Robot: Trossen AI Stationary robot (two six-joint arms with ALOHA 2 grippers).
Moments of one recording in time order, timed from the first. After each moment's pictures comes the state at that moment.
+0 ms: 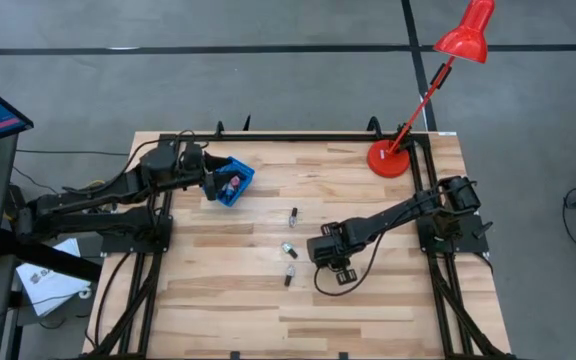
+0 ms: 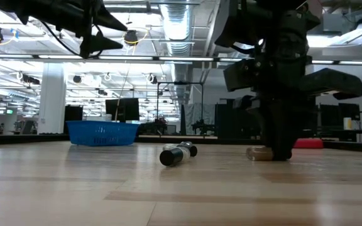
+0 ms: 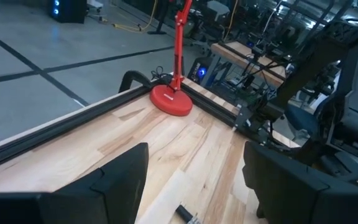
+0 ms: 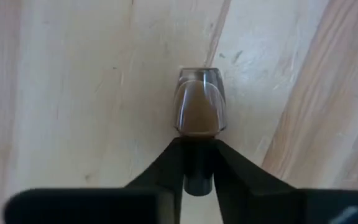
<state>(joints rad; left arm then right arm) 0.38 0.72 0.55 0.00 0.00 -0.40 0.24 1.87 1.12 -0.67 0.00 -0.04</state>
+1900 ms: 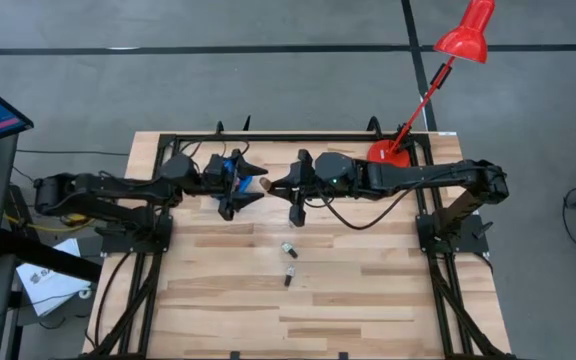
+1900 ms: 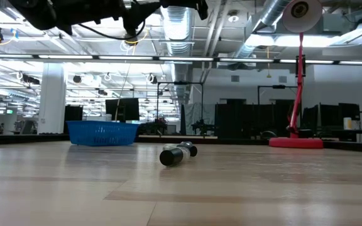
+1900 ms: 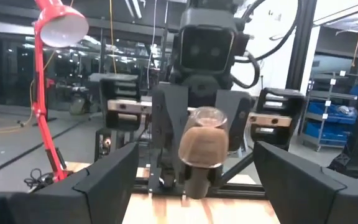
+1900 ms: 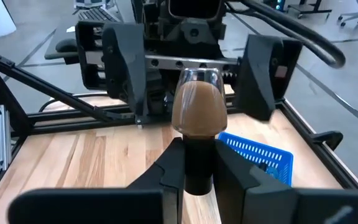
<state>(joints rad) 0.22 1.13 0.55 0.82 0.26 -0.17 0.00 1.61 1.40 -0.11 0.11 0.07</state>
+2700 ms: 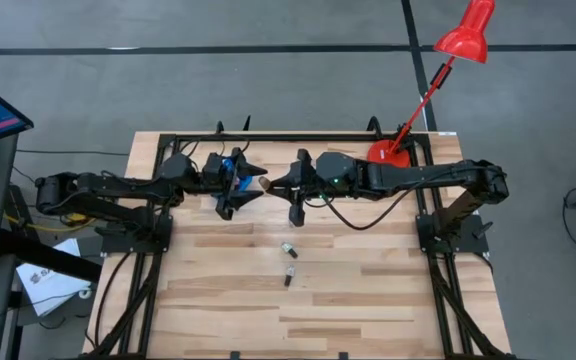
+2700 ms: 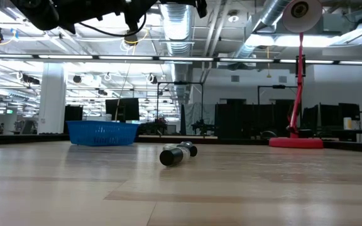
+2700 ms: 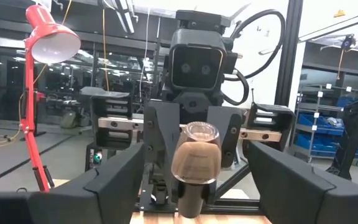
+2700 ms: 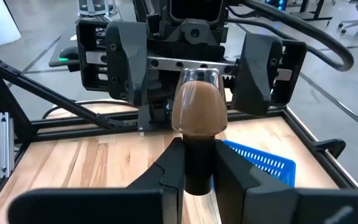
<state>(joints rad) 0.22 1.15 0.56 0.90 0.29 -0.20 0.01 1.61 1.40 -0.08 0.10 0.07</state>
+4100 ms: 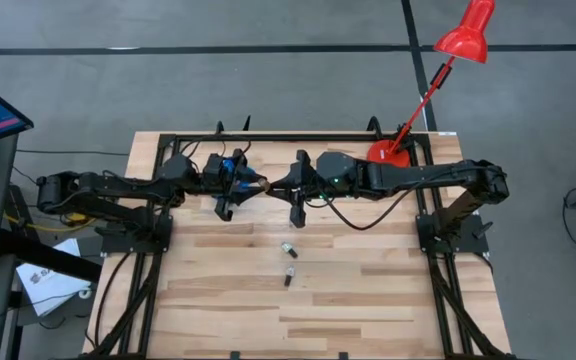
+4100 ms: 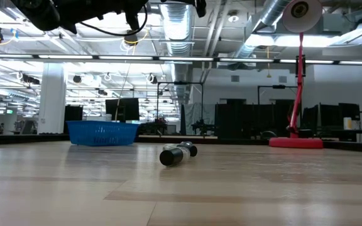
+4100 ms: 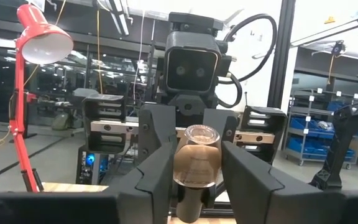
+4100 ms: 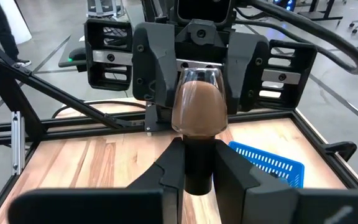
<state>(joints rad) 0.21 1.16 0.56 0.93 0.30 -0.22 0.01 1.61 1.40 -0.08 0.07 0.07</state>
